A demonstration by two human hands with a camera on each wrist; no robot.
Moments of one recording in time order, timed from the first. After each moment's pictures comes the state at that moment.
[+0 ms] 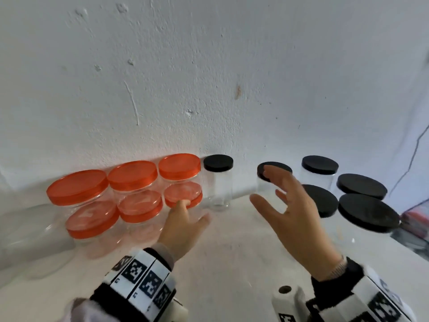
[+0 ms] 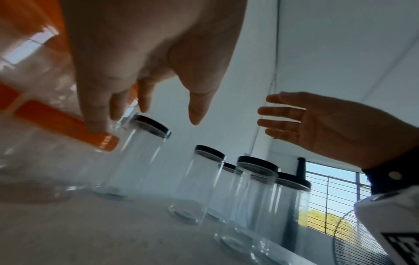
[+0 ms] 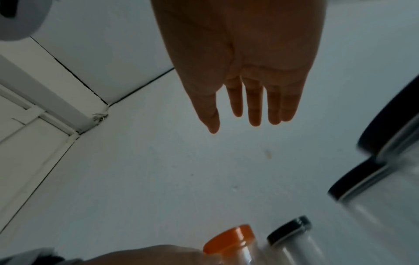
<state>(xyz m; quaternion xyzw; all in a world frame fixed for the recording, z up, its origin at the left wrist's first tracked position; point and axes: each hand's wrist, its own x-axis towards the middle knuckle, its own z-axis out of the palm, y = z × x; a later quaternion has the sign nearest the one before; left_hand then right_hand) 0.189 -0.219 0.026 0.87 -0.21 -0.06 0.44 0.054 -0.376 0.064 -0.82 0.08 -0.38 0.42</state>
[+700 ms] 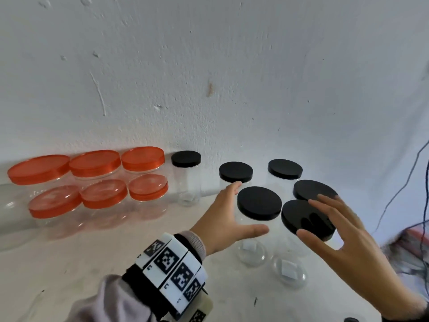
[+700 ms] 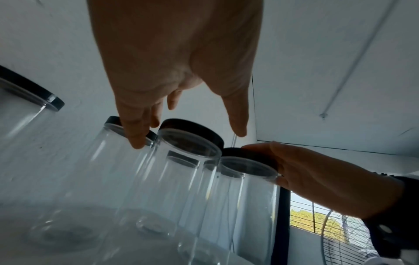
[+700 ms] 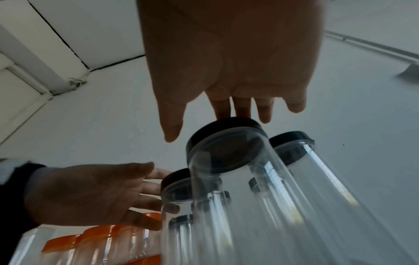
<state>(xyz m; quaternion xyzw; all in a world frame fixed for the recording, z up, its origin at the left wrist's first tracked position) 0.097 -0.359 0.046 0.80 -0.38 -0.12 0.44 -0.061 -0.529 0.047 -0.90 0.17 -0.27 0.30</state>
